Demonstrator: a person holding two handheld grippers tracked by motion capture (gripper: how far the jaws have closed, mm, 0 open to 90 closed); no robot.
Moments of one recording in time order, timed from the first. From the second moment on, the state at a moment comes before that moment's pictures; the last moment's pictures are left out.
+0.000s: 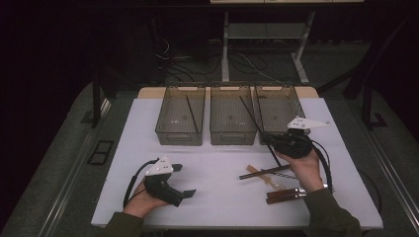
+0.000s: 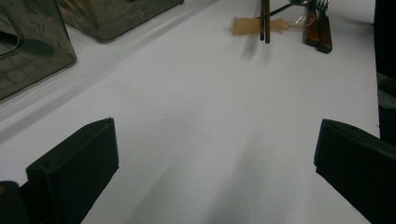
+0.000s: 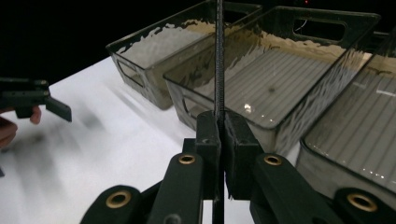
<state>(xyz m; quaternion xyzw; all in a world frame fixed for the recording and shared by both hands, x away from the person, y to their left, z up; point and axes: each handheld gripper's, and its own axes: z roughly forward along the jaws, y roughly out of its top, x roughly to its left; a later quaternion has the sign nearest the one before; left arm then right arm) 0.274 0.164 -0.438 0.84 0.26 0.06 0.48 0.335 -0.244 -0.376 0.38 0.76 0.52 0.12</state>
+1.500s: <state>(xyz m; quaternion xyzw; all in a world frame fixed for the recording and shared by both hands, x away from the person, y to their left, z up) 0.275 0.164 -0.437 0.83 0.25 0.06 0.49 0.424 -0.107 -0.329 0.37 0.74 0.55 0.12</state>
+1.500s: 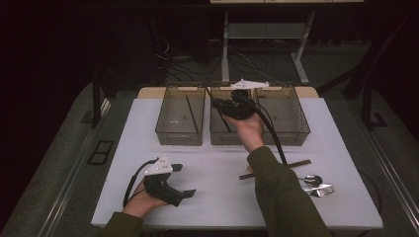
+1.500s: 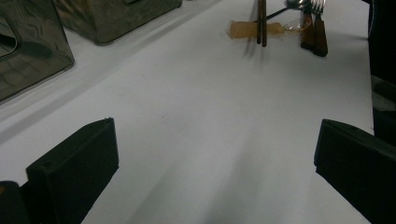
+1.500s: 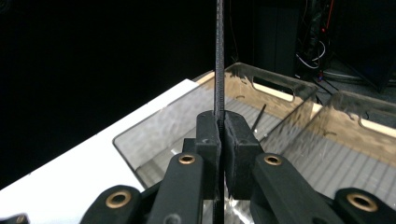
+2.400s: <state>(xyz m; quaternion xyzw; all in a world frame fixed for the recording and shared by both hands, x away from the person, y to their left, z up) 0.275 0.165 -0.436 0.83 0.25 0.05 0.49 0.464 -0.018 -0.356 0.38 0.75 0.54 0.11</state>
